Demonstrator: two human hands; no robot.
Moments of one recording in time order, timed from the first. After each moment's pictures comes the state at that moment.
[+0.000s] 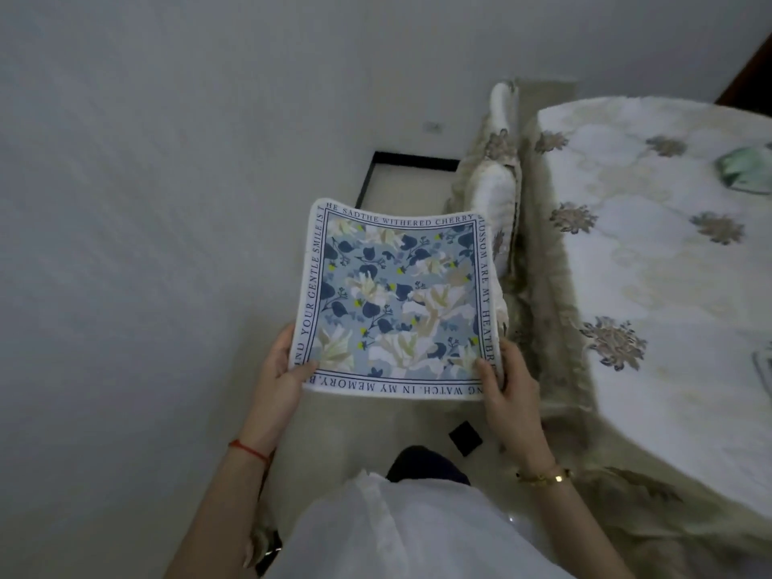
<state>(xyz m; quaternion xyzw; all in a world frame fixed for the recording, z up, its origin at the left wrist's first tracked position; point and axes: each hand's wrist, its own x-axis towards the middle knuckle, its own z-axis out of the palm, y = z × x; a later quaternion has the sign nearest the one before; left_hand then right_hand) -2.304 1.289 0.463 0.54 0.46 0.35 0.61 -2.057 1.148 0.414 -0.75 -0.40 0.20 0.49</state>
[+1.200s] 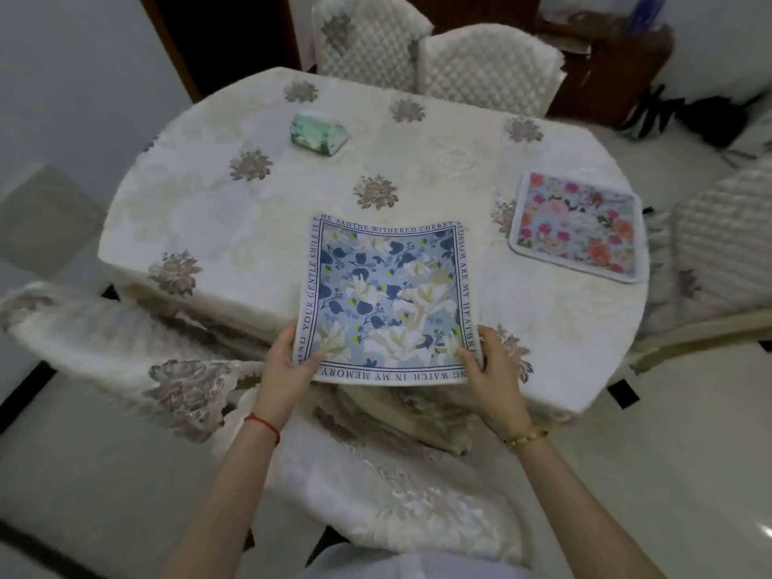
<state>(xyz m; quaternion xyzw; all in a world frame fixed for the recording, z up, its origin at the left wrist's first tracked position) -1.713 1.590 0.409 0.78 0.01 -0.13 0.62 -1.804 1.313 0.387 -0.86 0.18 -0.08 0.47</state>
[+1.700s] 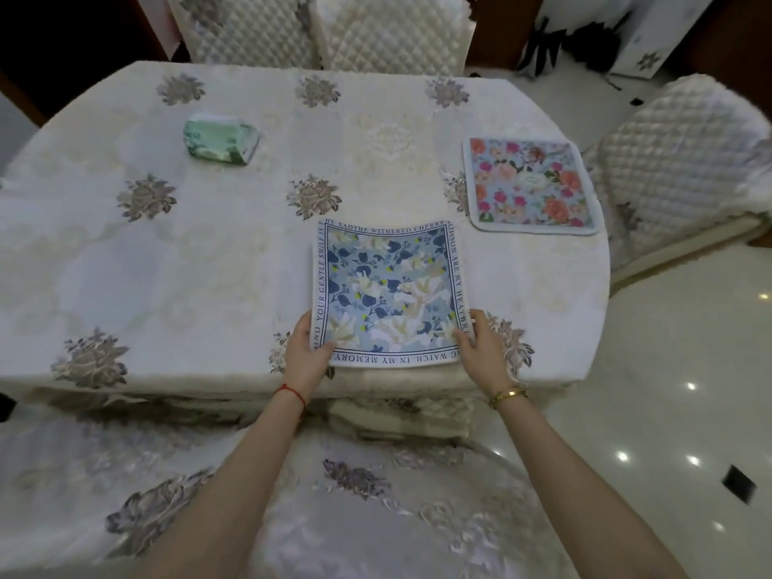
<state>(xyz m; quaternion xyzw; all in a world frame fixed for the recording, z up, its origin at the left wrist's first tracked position) -1.588 1.538 0.331 0.80 -0.04 -0.24 0.55 -1.738 1.311 0.330 -0.82 0.37 -0.07 0.43</state>
